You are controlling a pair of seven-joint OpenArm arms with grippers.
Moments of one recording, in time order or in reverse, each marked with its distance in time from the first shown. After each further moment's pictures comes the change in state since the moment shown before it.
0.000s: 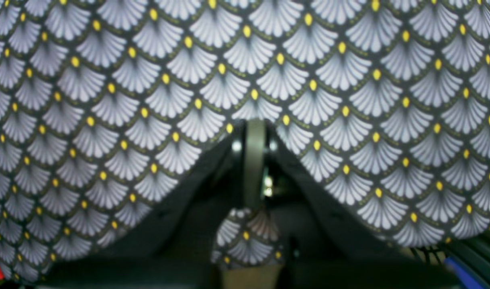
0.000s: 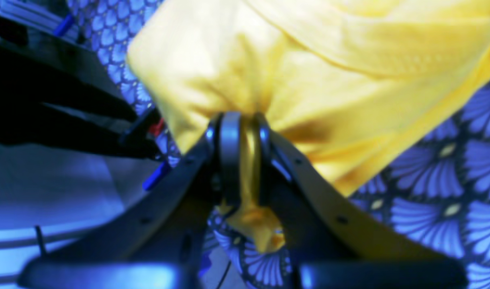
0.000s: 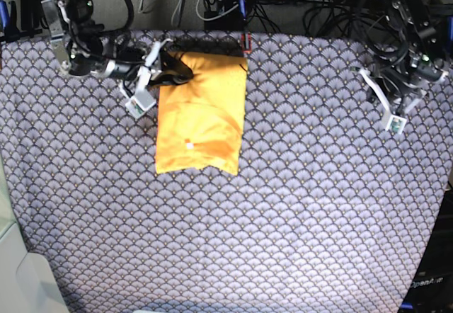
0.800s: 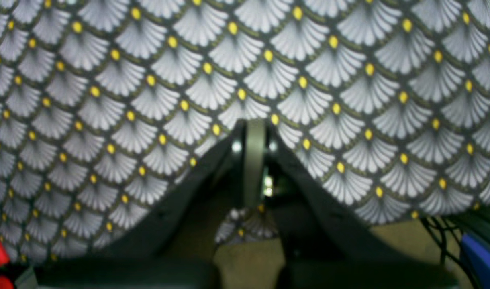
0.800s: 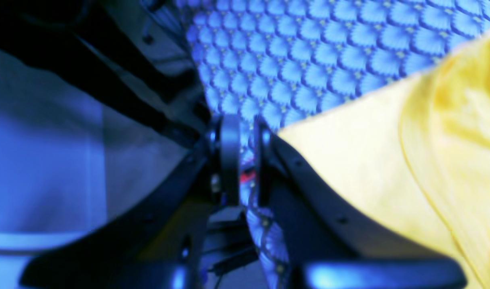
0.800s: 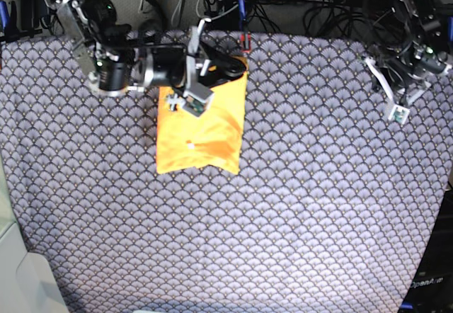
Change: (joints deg) left arm 3.8 -2.4 0.0 0.9 -0.2 -0.2 0.0; right arm 6.8 -2.2 -13.3 15.1 -0.5 0.0 -9.4
